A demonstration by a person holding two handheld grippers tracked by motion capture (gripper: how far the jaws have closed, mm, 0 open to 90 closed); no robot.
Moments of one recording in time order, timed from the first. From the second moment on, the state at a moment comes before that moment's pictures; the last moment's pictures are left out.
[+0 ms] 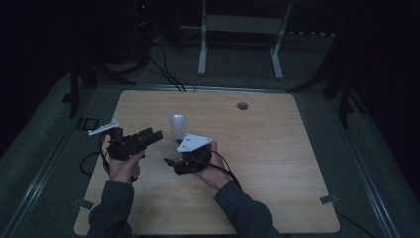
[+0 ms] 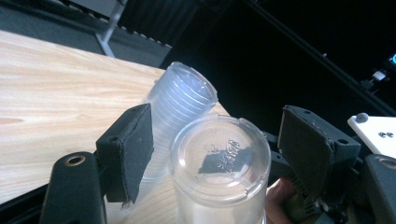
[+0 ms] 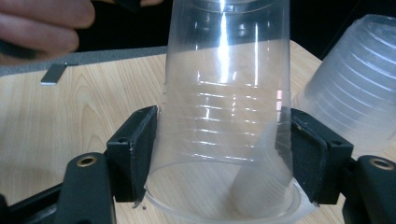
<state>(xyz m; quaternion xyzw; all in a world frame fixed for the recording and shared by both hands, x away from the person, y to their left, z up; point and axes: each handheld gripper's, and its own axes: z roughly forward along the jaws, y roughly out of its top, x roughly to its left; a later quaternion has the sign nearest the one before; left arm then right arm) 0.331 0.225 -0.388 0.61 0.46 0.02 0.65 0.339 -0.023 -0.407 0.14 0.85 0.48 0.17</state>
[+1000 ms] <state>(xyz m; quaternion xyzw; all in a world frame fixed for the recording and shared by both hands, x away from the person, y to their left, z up) 0.326 0.235 -0.367 0.69 0.42 0.10 0.58 0.347 -0.035 -0.402 0.13 0.87 0.44 0.17</state>
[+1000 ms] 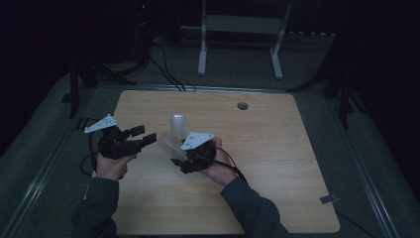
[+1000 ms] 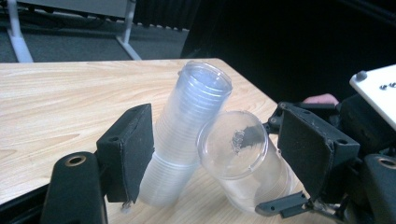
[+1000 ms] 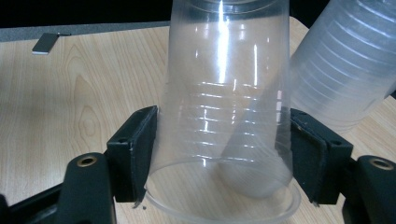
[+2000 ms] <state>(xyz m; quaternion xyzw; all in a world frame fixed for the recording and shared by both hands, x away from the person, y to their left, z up) 0.319 0.232 -0.362 0.77 0.37 0.15 0.50 0.351 -0.038 -0.400 0.11 0.89 0.41 0.15</state>
